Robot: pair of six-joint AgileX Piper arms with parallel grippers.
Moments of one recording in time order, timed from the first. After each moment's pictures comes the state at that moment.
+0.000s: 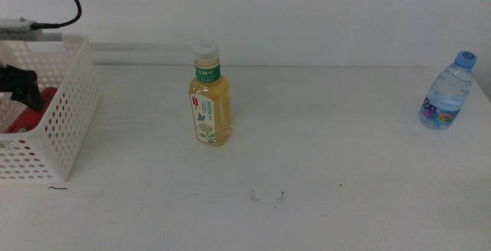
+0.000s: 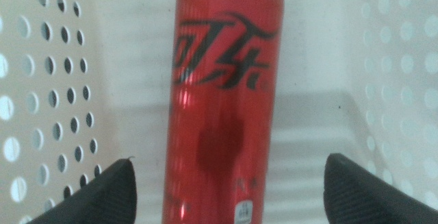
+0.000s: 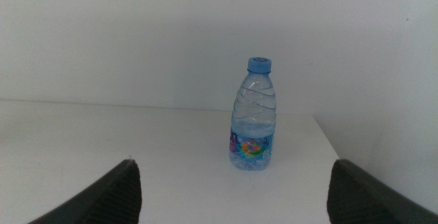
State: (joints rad) left arm 0.35 2.04 -1.69 -0.21 1.07 0.49; right arm -0.03 0.00 0.00 0.08 0.12 -0.15
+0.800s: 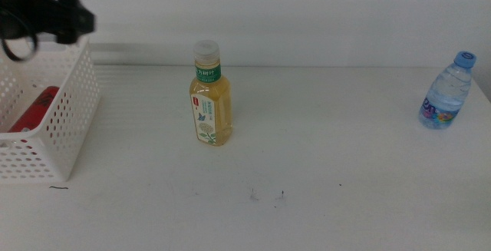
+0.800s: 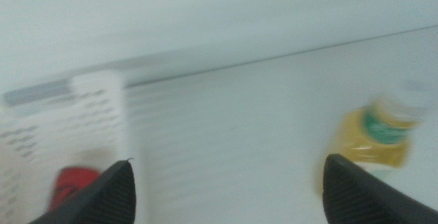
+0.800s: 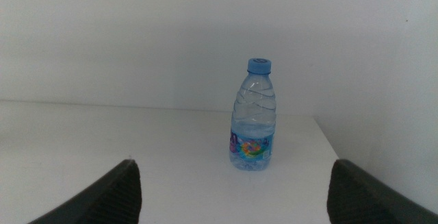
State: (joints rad) left arm -0.01 1.29 -1.19 -0.30 0.62 0.37; right arm -0.03 0.00 0.00 0.08 0.12 -0.15
